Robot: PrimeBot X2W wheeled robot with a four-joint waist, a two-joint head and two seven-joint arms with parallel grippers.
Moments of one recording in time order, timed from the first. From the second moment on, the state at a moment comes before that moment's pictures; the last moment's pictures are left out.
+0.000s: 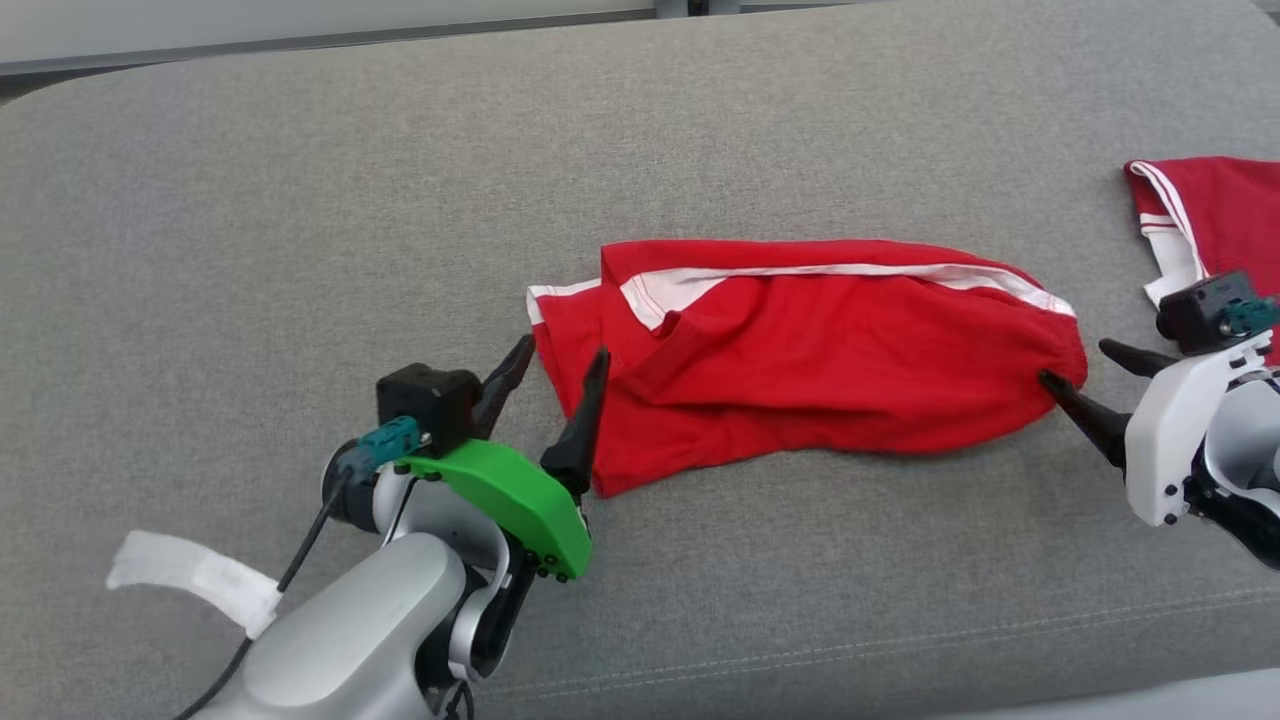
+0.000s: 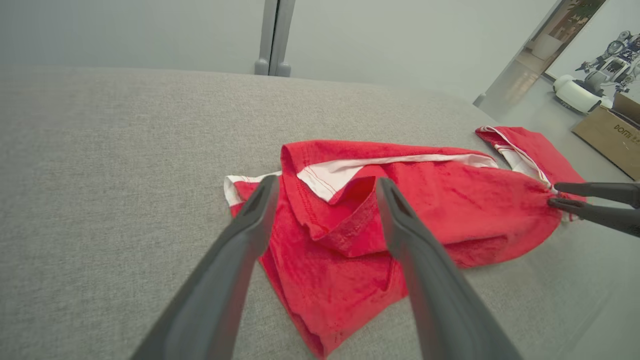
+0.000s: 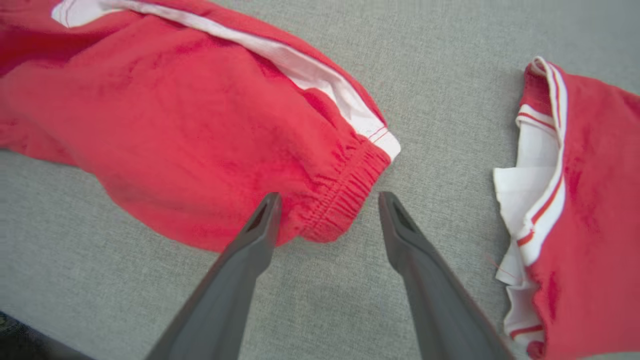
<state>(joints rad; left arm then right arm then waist) -0.57 0.39 -0.96 0.15 -1.00 0.32 -0.18 -0.59 -0.80 0.80 0.36 0.87 0.13 0.19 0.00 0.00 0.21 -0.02</state>
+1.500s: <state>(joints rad) -0.44 0.42 -0.95 0.31 -1.11 0.26 -0.18 -0.41 -0.66 0.46 0.12 0.72 0.13 0.16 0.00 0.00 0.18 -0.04</state>
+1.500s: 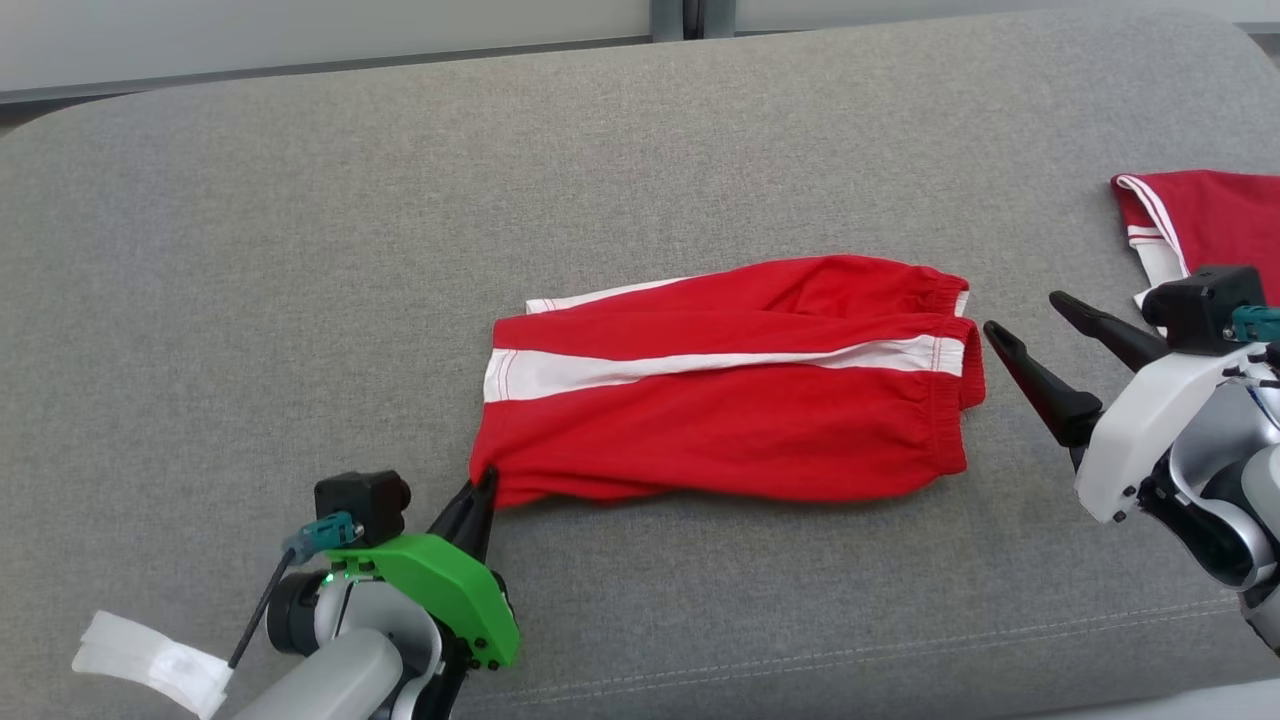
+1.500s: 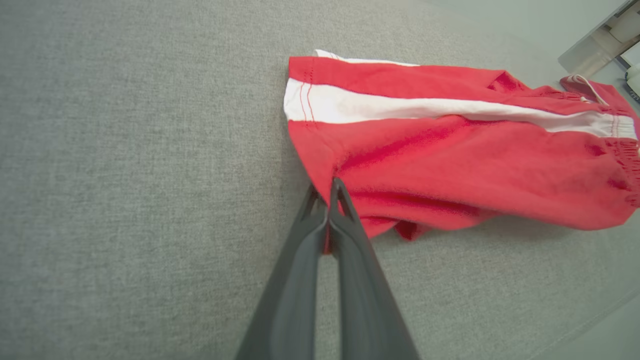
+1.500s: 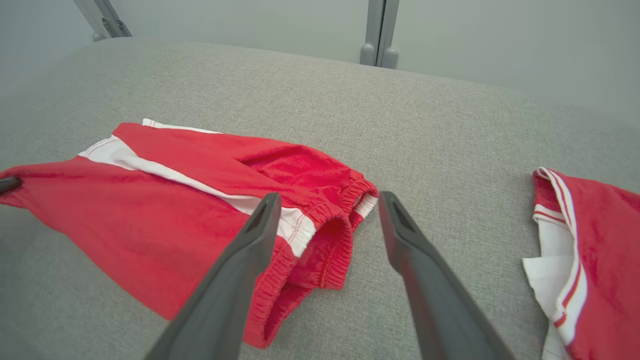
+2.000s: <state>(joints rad) -0.40 0.40 -0.91 0.33 -1.12 0.28 -0.23 -0.34 -0.62 0.42 0.12 0.70 0.13 0.16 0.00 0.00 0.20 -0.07</state>
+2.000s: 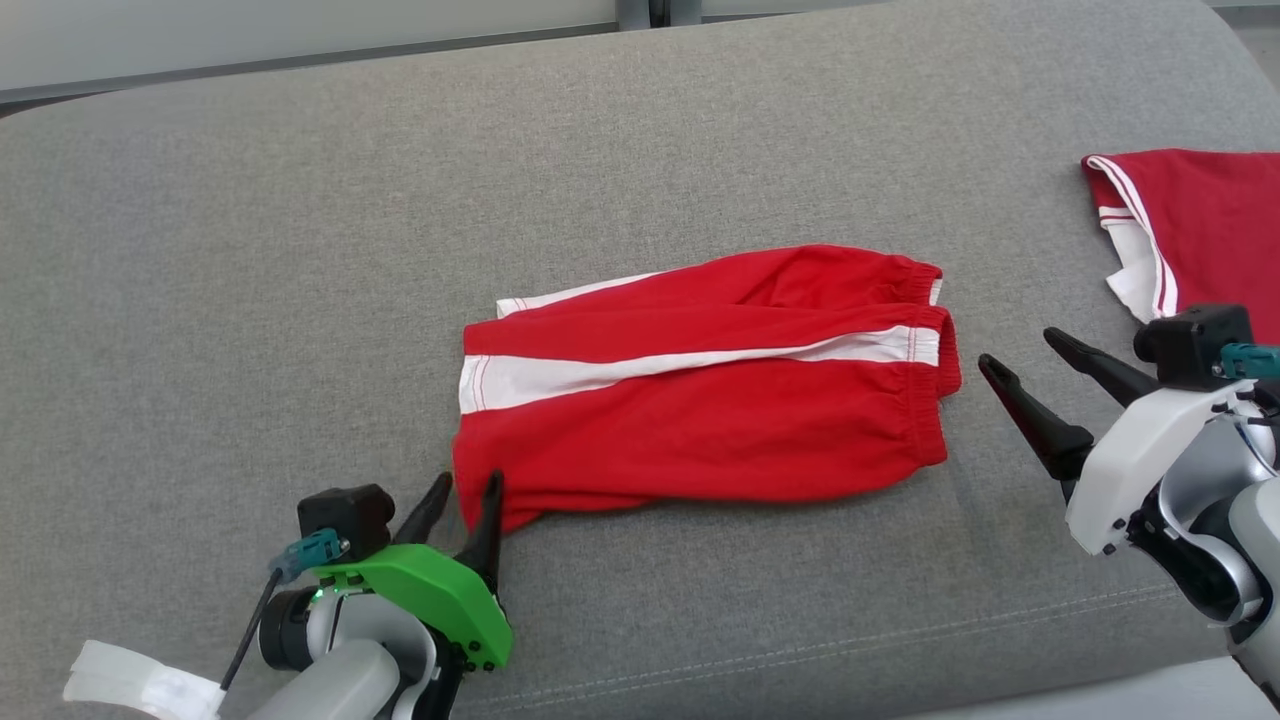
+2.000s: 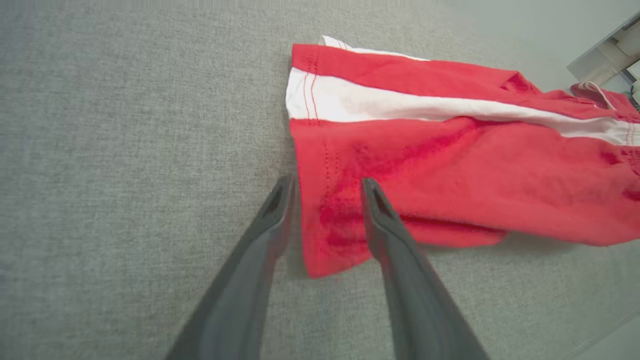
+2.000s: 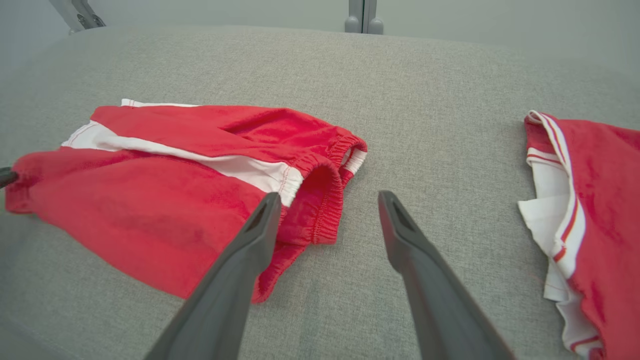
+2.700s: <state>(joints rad) -0.30 0.46 -0.78 0.12 -1.01 0.37 -0.26 -0.16 -0.43 0.22 0.09 0.51 0.13 0.06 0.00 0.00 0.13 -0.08</state>
